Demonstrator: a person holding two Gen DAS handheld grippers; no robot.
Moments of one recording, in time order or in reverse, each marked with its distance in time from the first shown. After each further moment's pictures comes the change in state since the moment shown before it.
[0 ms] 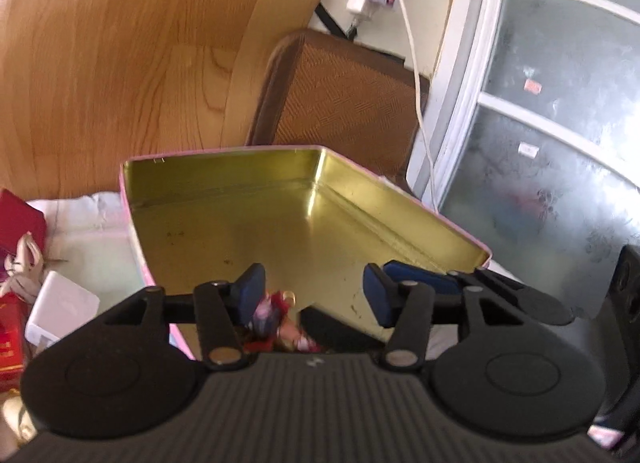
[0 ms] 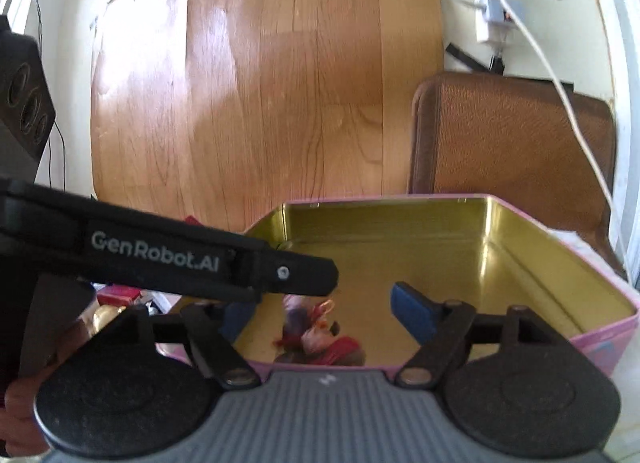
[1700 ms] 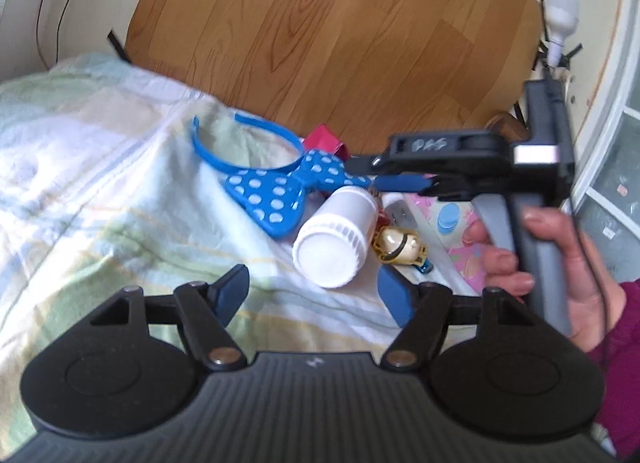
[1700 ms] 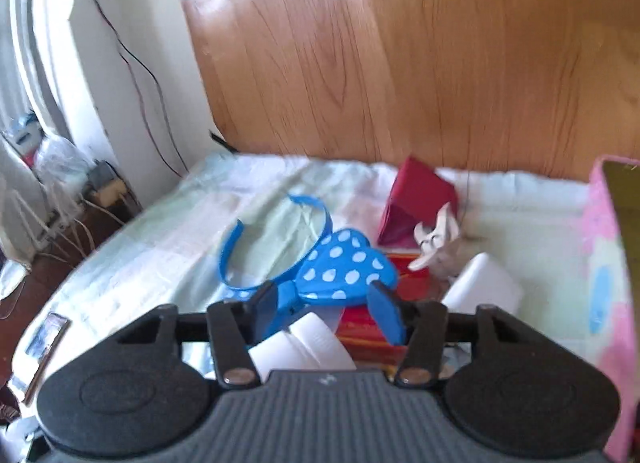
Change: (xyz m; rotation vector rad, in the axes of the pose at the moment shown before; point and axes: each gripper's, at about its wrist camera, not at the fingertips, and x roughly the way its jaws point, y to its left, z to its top) left arm -0.206 0.165 -0.120 -0.347 -0.097 0.292; right arm 0.135 0.208 0.049 0.026 0.465 0.352
